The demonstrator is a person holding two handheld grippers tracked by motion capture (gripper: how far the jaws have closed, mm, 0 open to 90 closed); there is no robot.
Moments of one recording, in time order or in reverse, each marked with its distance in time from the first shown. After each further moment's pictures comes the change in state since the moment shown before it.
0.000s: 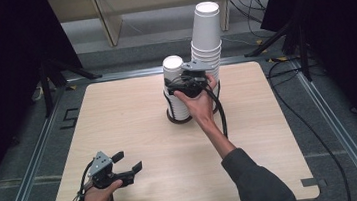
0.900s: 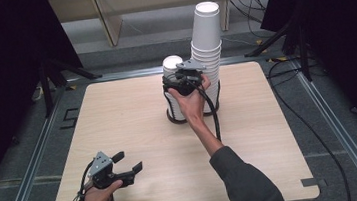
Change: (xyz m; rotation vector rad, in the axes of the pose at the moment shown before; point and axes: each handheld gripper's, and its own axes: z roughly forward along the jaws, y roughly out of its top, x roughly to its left) left arm -0.001 0.000 -0.001 0.003 -0.004 0.005; right arm 0.007 -0.001 0.021 0.032 -0.114 0.044
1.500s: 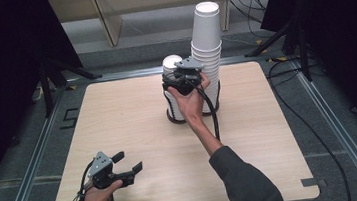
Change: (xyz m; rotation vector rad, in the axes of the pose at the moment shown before) left arm 0.000 0.000 0.000 -0.002 -0.002 -0.003; right arm 0.005 0.007 -0.005 -0.021 -0.027 -0.036
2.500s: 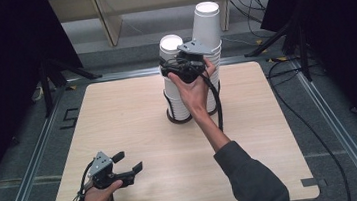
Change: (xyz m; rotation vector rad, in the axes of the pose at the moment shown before) left arm 0.000 -0.001 0.001 -0.016 -0.020 0.000; right arm 0.003 0.056 -0.046 -0.163 0.073 0.008
